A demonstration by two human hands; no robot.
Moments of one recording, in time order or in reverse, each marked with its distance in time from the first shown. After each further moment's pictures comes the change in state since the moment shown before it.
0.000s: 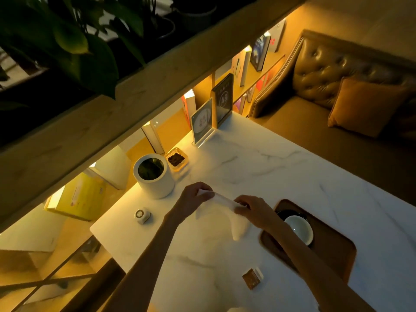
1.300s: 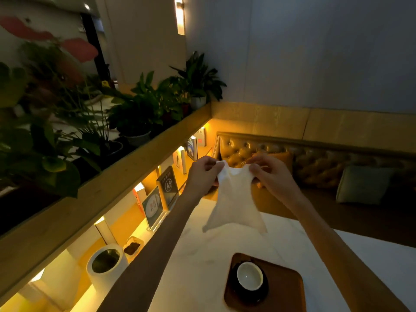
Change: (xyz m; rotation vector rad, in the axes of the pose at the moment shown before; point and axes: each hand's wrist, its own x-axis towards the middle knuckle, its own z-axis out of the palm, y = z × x) left_hand -0.095 0.340 0.085 -0.056 0.019 0.638; right_hand -0.242 -0.123 -0.238 0.295 0.872 -0.390
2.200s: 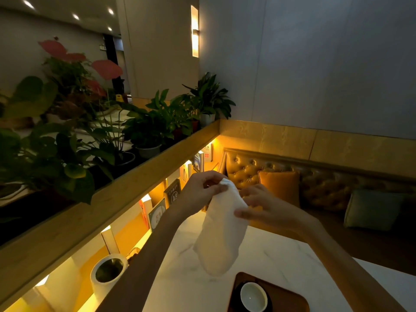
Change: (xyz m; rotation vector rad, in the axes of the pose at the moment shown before) left_hand -0.025 0.017 -0.049 0.099 -0.179 0.244; right_hand -0.015 -0.032 0.014 -0.474 -0.560 -0.158
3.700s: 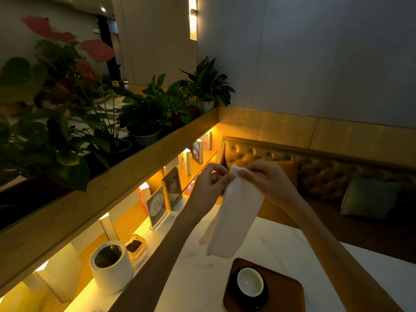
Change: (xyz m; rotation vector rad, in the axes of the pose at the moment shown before) left_hand -0.012 -0.003 0.044 -0.325 0.138 -0.134; right_hand 0.009 -0.006 -0.007 0.158 0.451 -0.004
